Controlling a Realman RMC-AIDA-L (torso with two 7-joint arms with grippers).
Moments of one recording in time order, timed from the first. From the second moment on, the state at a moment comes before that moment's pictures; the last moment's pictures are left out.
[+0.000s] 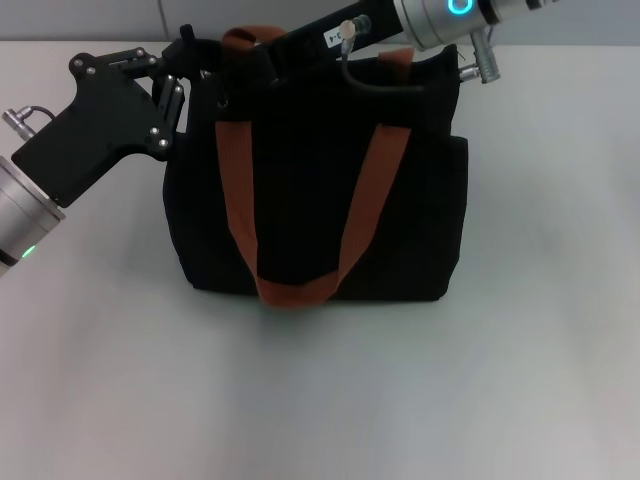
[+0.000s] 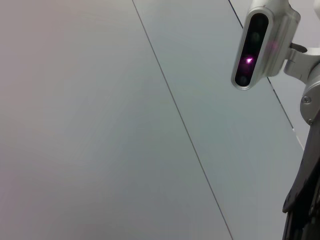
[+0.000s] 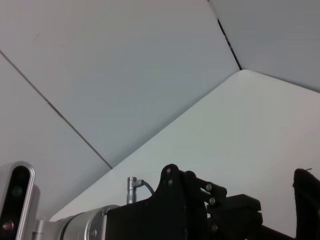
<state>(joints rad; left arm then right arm) -0.49 -2.07 0.65 0.23 1.34 1.53 -0.29 1.10 2.08 -1.11 -0.69 -1.98 -1.34 2.30</state>
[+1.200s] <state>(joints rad) -0.50 -2.07 0.65 0.22 1.34 1.54 -0.29 1.10 2.08 -1.15 -0.67 -1.98 -1.29 2.30</state>
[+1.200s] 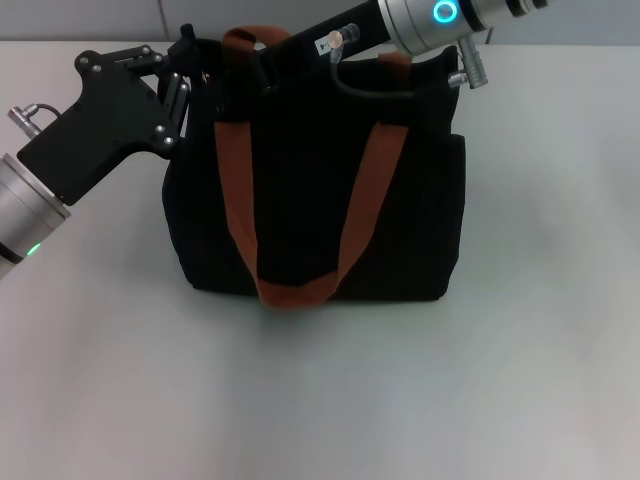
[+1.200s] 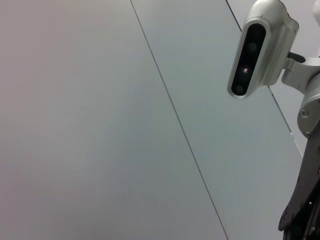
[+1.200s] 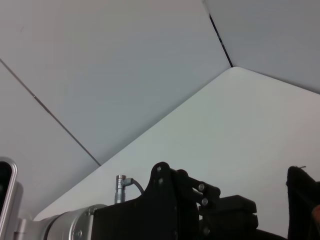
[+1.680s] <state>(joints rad) -0.50 -2.07 0.65 0.22 1.34 1.54 -0.30 1.10 2.08 -1.15 -0.68 -1.98 -1.28 2.32</state>
